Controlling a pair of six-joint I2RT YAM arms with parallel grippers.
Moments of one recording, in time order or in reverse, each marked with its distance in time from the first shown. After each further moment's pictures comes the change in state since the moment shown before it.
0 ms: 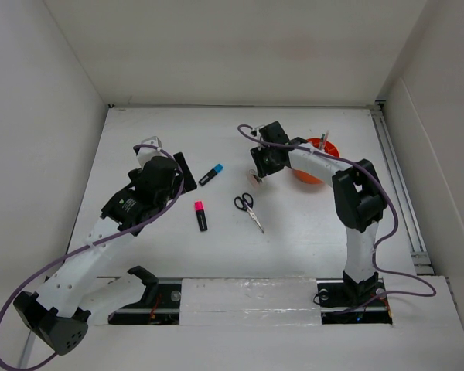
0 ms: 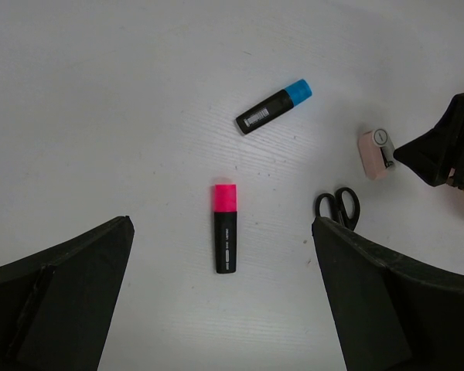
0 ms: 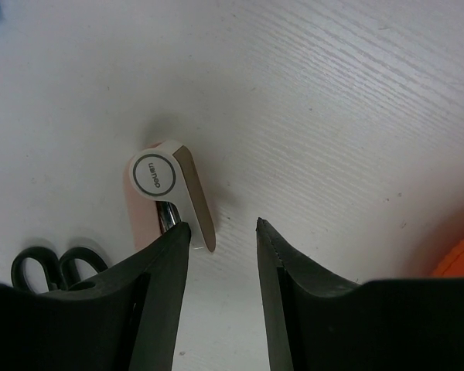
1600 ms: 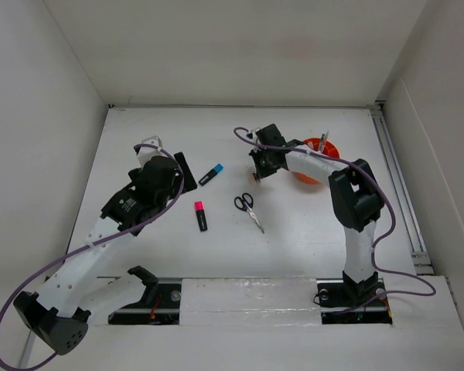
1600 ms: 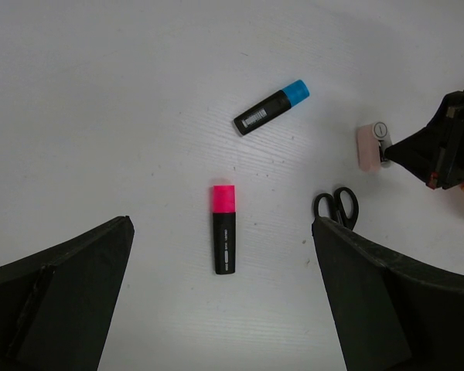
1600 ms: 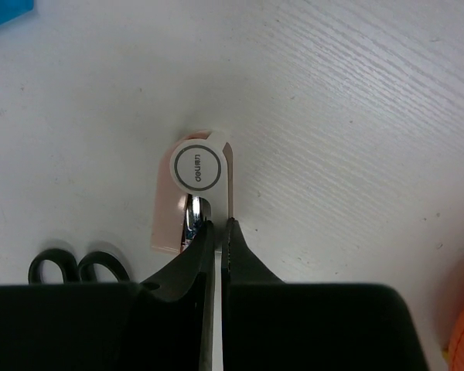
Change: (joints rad) left arm 0.000 0.000 0.000 0.008 0.004 0.009; right arm 0.020 0.030 0.010 0.015 -0.037 -0.012
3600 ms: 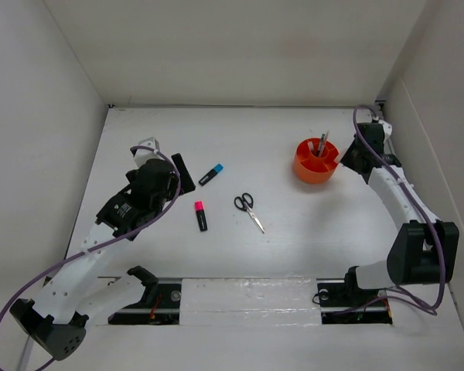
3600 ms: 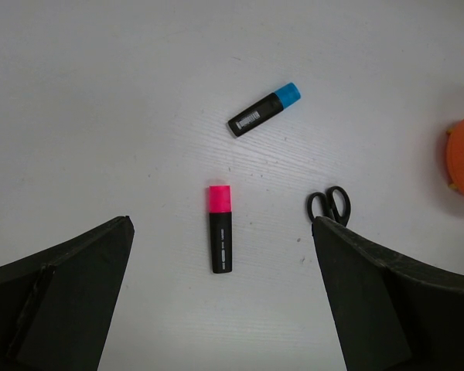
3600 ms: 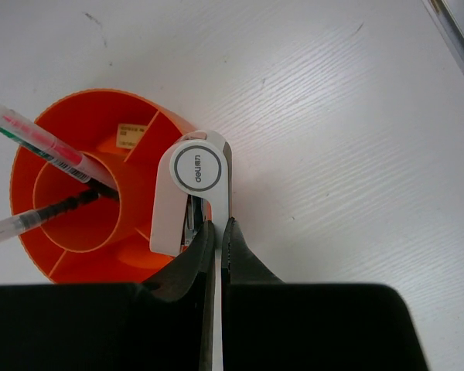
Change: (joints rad) left arm 0.000 -0.046 -0.013 0.006 0.011 0.010; right arm -0.536 -0.653 -0.449 0.056 0.301 0.430
